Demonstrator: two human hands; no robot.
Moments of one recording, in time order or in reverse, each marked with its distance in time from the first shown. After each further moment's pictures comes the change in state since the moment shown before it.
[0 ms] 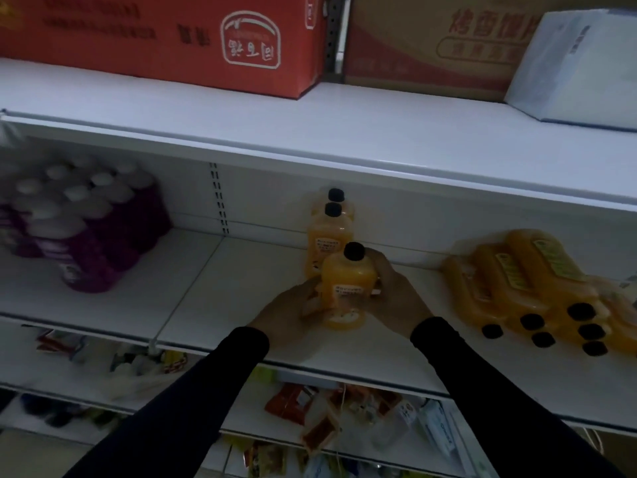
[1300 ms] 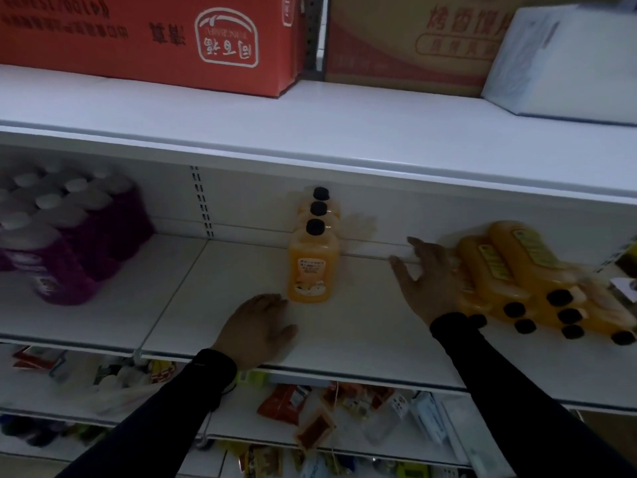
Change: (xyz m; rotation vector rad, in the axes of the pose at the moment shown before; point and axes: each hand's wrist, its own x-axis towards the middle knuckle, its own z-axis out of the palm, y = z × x) left_hand -0.027 -0.043 -0.001 0.528 0.146 -0.009; right_hand -0.006 0.043 -0.040 -0.550 0.677 0.025
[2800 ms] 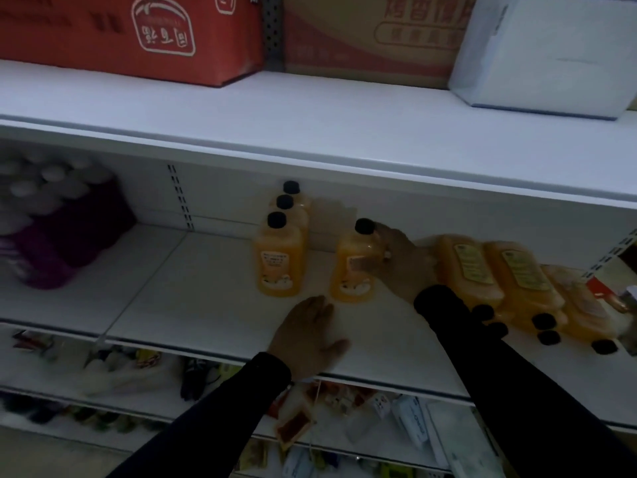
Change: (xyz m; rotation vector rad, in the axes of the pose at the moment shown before) left_hand 0.035 0.130 0.059 0.001 -0.124 0.046; right_hand 0.042 0.023 -0.027 0.288 -0.541 -0.018
